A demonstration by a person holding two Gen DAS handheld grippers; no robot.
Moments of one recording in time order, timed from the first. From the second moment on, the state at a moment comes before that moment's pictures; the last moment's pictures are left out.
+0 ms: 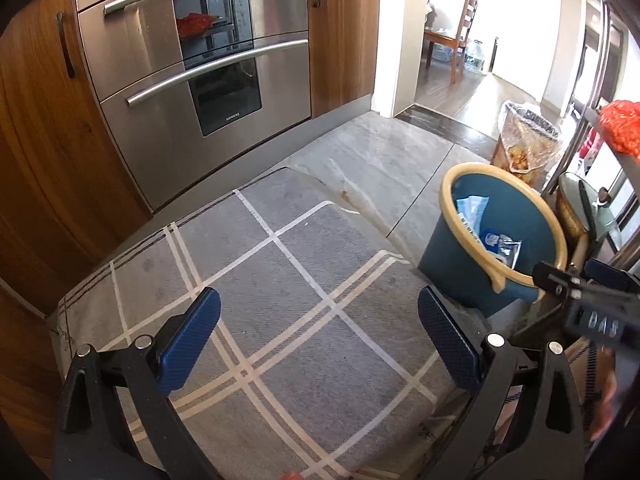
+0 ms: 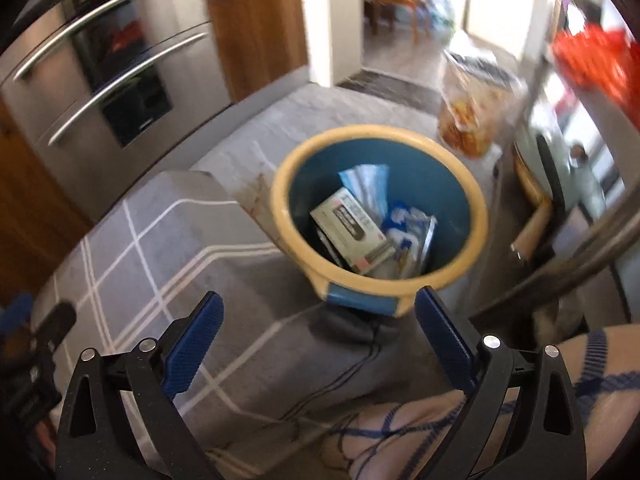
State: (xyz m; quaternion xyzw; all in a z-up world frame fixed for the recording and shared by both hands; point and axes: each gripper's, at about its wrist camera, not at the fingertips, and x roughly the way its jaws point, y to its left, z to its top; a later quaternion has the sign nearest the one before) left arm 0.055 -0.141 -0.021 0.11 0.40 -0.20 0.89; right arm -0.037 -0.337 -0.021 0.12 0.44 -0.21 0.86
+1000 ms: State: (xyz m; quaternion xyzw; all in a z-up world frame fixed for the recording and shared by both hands) left arm 0.058 -0.142 -0.027 0.12 0.40 -0.19 0.89; right arm -0.026 -0.329 -0.032 0.12 0.46 -0.19 0.86
